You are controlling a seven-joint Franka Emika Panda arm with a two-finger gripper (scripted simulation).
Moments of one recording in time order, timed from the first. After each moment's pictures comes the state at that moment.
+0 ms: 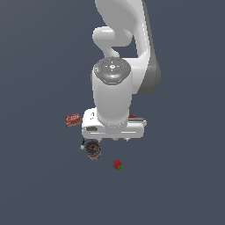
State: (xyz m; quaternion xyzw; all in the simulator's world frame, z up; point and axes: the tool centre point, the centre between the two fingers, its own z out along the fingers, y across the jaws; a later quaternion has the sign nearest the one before) arm 0.112 0.002 0.204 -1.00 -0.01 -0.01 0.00
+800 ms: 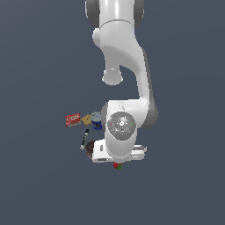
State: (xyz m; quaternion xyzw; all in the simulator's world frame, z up) arm 0.154 0.022 0.088 -1.00 -0.03 0.00 0.00
